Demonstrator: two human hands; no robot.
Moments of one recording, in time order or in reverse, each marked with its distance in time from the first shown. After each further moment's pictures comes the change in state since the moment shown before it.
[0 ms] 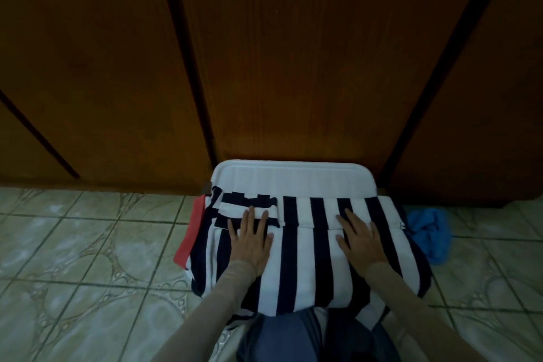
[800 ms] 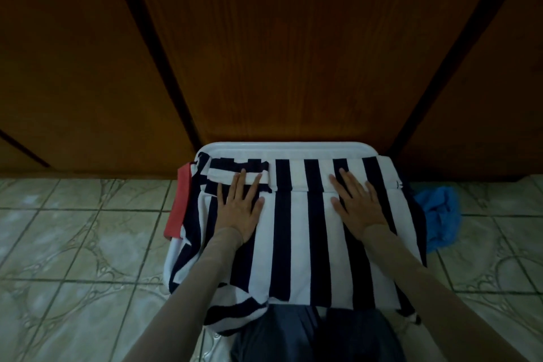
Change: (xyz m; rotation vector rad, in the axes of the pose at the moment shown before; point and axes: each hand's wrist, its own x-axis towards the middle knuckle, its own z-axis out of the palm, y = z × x) left_hand 0.072 -0.015 0.006 -0.026 0.092 0.067; right_hand 0.066 0.019 0.009 -0.102 0.024 -0.045
